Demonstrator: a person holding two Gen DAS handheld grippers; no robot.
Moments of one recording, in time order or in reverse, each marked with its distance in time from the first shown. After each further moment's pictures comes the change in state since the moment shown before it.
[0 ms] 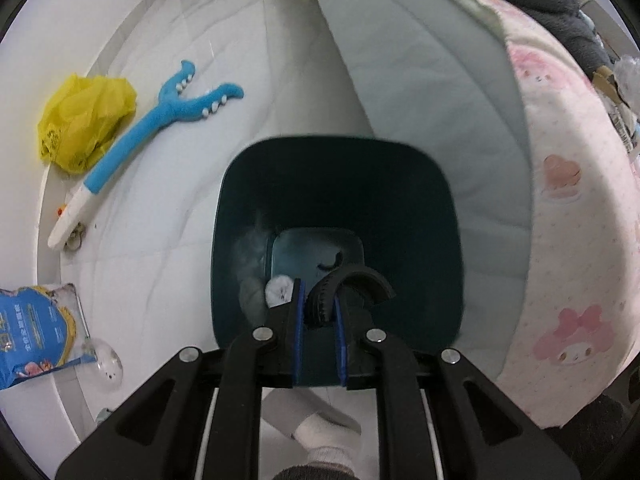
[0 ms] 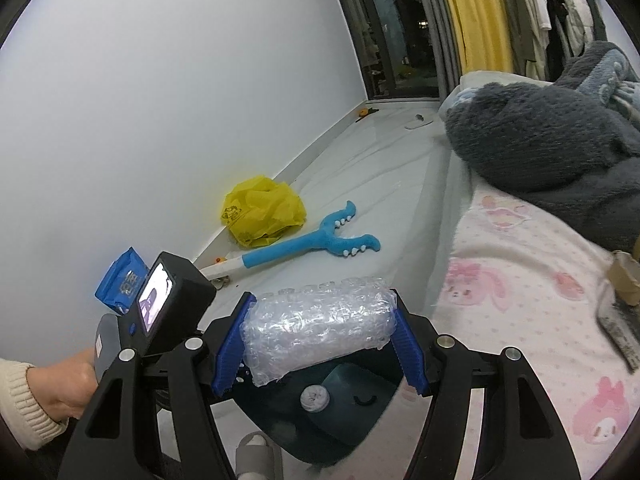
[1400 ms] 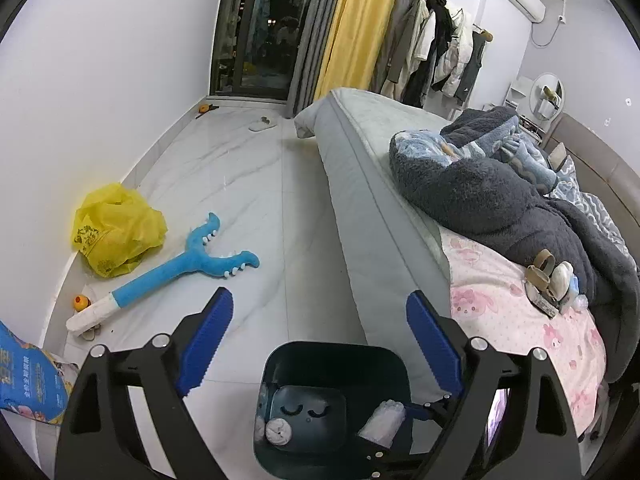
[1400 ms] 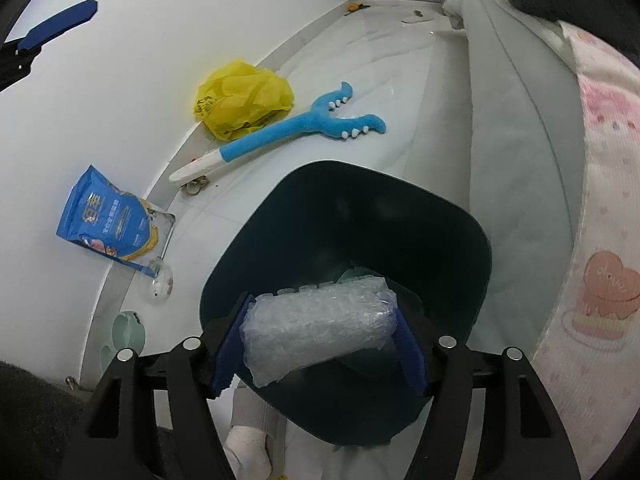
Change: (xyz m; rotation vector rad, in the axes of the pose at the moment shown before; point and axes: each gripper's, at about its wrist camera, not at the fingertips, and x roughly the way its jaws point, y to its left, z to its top) left arm -0.156 0.025 0.047 -0.100 -0.600 -0.048; right arm 0.117 0.023 -0.076 0.057 0.379 -0.065
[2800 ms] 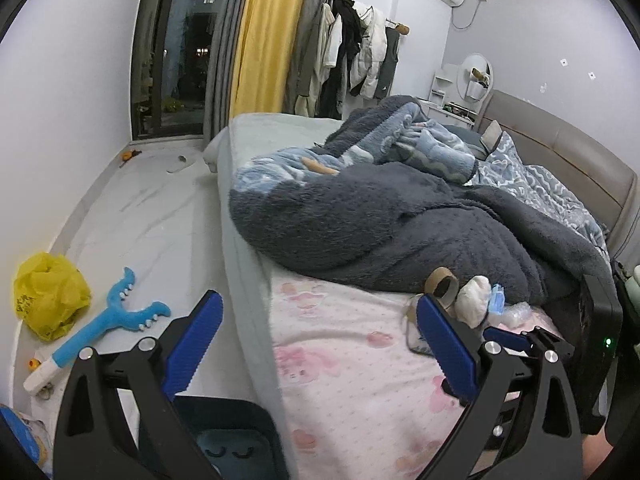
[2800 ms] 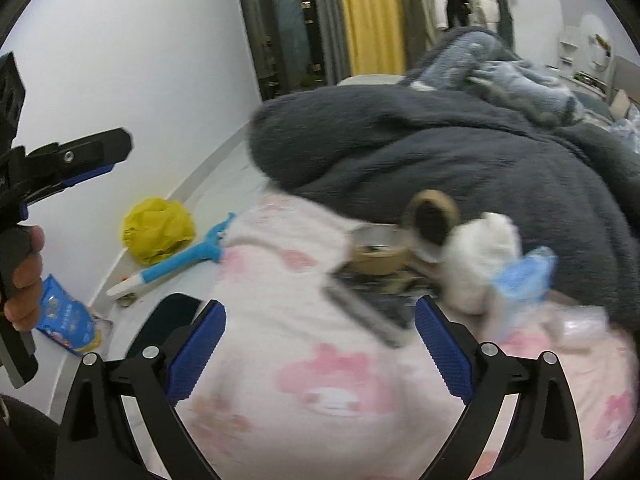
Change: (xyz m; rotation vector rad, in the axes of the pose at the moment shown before) left arm 0.033 -0.194 0.023 0.171 -0.075 -0.178; right arm -0.216 -0.178 -0.023 0.132 -0.423 -0.261
